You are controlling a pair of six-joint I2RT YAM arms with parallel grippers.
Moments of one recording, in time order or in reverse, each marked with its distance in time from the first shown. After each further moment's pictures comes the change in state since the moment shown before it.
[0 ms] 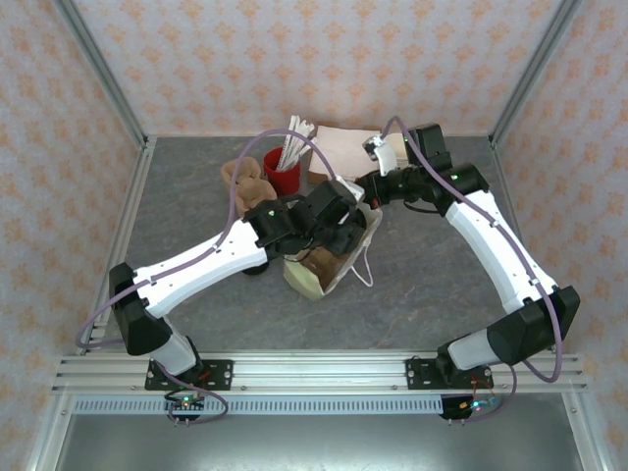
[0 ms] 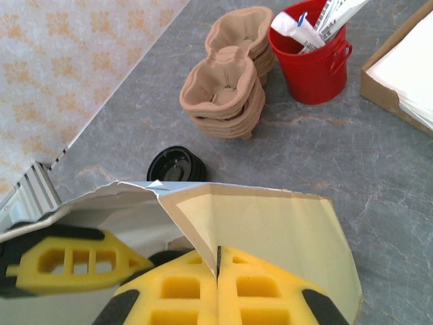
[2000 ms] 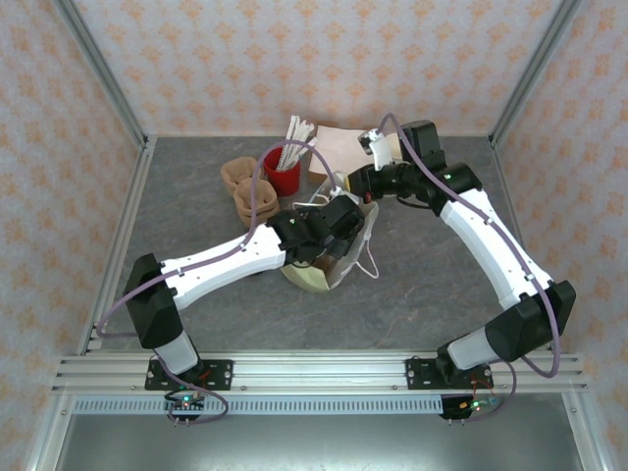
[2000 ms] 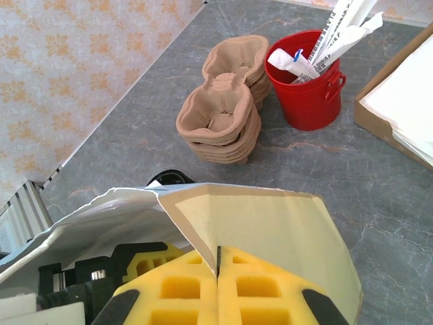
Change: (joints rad) left arm 0.009 0.076 -0.123 0.085 -0.176 -0.048; right arm 0.026 0.024 0.003 0.090 0.035 0.027
